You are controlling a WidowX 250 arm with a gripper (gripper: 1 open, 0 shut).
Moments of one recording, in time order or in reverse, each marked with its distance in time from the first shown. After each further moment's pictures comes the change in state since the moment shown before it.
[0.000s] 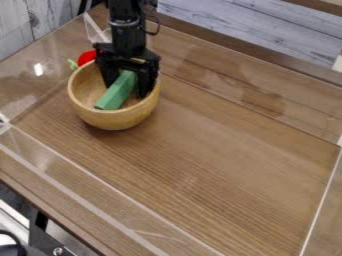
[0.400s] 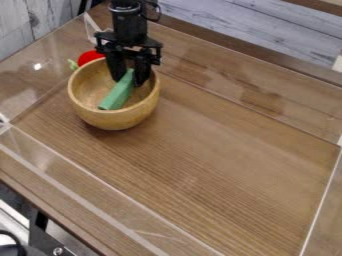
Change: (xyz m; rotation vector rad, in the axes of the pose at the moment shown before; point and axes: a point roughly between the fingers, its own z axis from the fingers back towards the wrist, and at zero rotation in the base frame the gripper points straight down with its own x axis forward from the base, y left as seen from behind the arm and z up) arm 0.003 0.008 0.010 -0.024 0.009 0.020
